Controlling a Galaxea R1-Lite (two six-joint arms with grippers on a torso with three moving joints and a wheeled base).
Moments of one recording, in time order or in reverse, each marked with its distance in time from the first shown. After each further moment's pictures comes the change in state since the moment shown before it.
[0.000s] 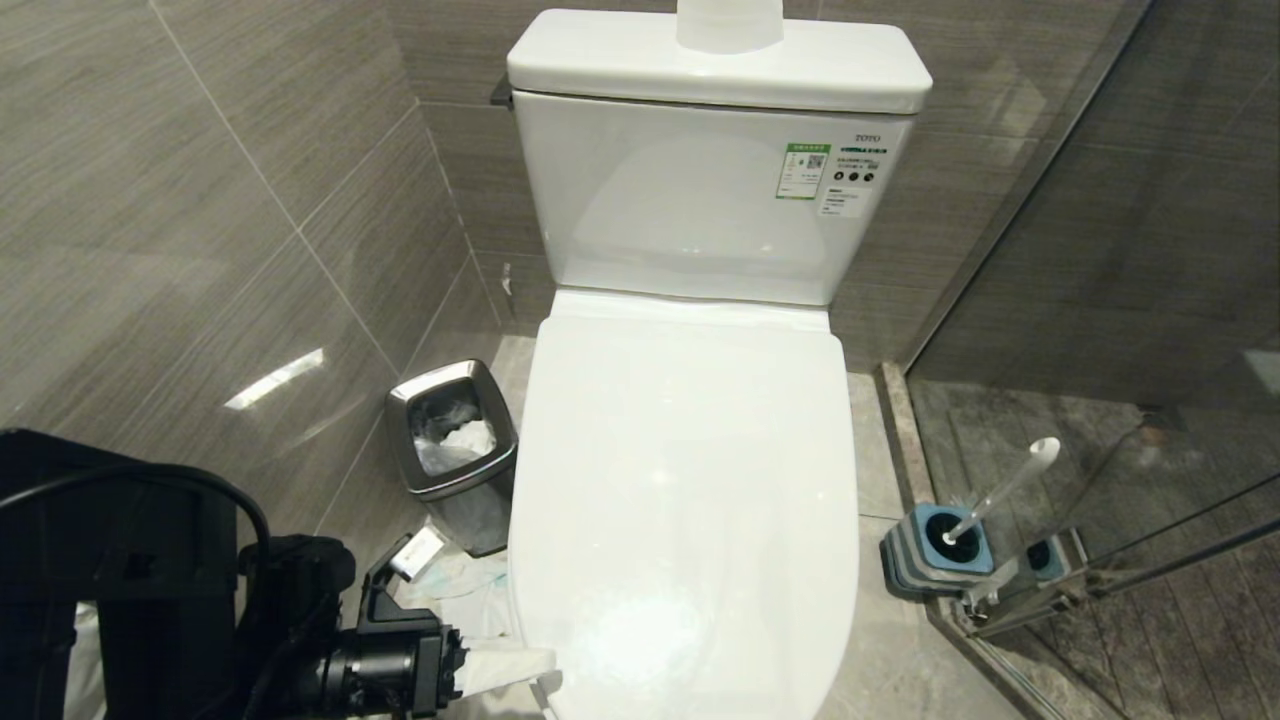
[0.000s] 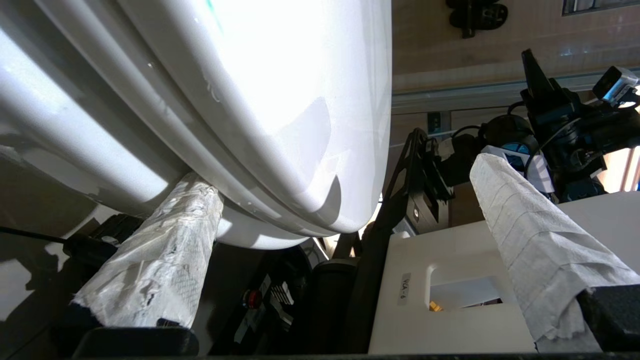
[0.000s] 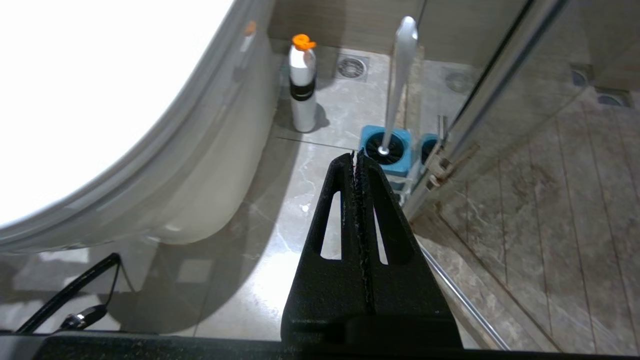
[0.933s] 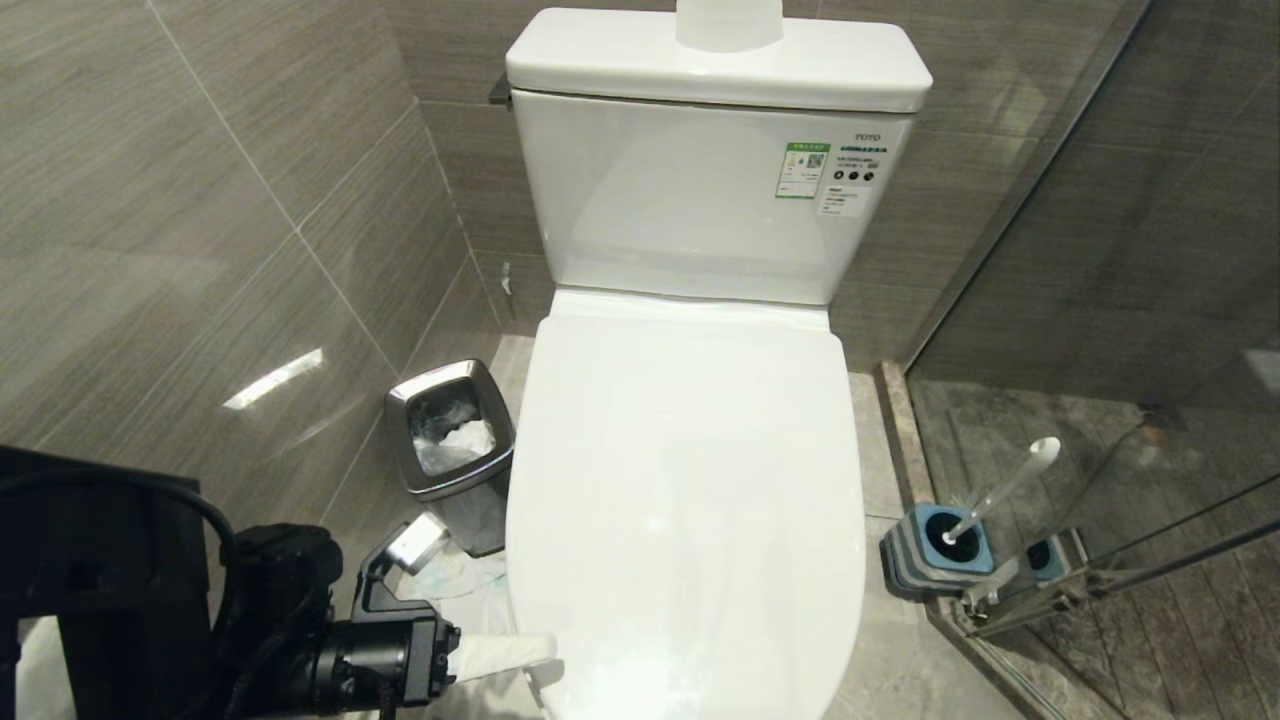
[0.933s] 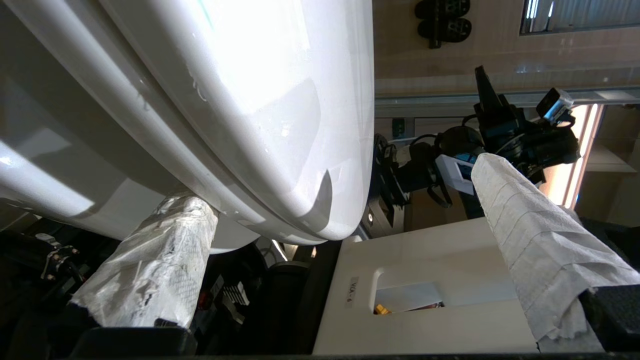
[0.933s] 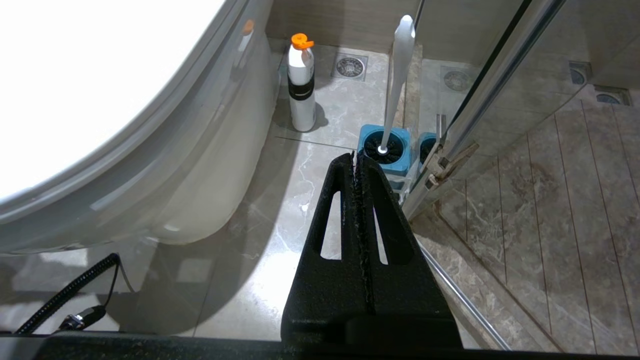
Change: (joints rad) left arm -0.021 -0.090 0.011 -0.003 -0.015 -0.162; right arm 0.000 0.000 0.000 0.000 0.000 0.000
